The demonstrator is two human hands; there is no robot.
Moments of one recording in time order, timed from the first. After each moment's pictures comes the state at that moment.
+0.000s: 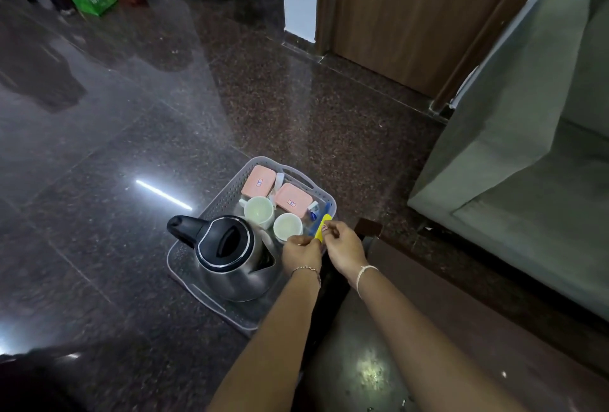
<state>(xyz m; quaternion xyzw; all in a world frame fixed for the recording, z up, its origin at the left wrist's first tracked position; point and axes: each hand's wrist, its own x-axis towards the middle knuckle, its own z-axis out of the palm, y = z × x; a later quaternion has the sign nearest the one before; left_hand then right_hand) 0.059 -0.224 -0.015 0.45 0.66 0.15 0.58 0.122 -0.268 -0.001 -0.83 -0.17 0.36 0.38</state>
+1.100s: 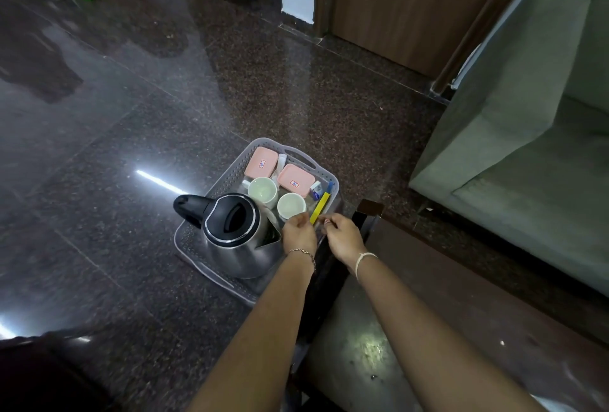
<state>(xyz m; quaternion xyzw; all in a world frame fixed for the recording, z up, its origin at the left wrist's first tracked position) 0.040 -0.223 -0.019 0.42 0.63 0.19 0.63 0.100 -0.281 -0.002 -0.83 -0.19 0.39 0.34</state>
